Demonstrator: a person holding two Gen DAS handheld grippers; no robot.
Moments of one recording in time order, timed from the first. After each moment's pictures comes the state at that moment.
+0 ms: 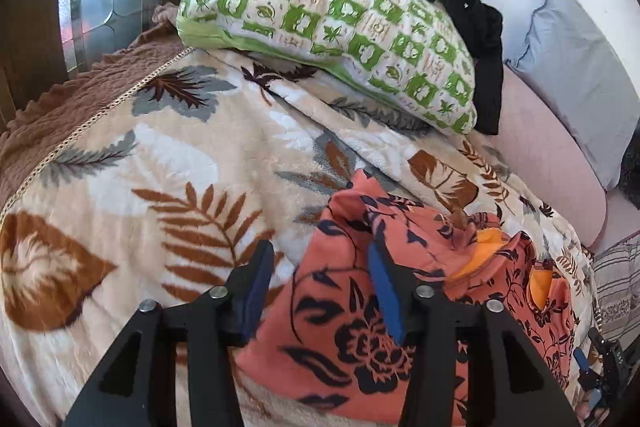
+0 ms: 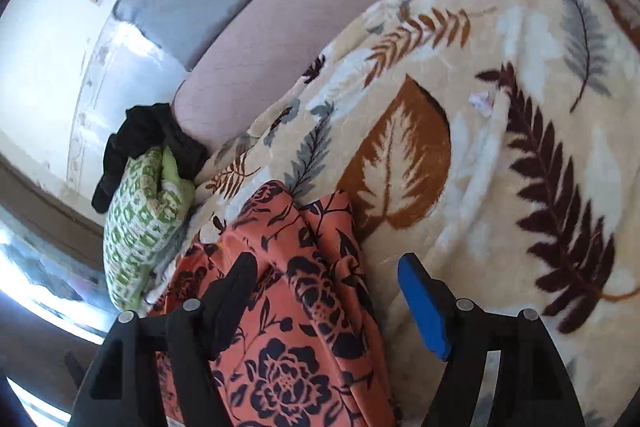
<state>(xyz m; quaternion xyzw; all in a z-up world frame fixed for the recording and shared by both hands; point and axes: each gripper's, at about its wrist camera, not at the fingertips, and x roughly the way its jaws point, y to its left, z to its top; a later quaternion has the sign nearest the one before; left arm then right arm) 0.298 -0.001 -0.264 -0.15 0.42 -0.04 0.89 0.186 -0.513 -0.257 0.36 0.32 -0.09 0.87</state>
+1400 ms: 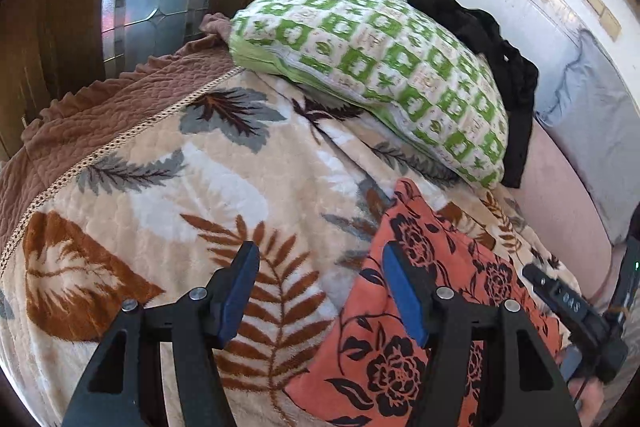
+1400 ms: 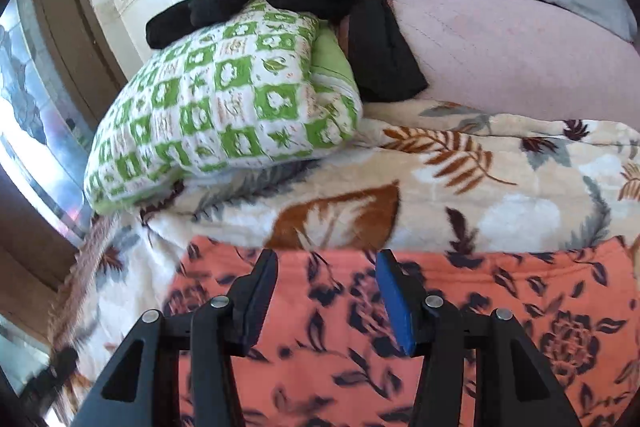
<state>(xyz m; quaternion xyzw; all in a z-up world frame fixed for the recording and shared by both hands) 0.318 0.029 -0.238 -0.19 0.41 0.00 0.89 0.405 -0.264 -0.225 0.12 0.40 -0.02 0.91</state>
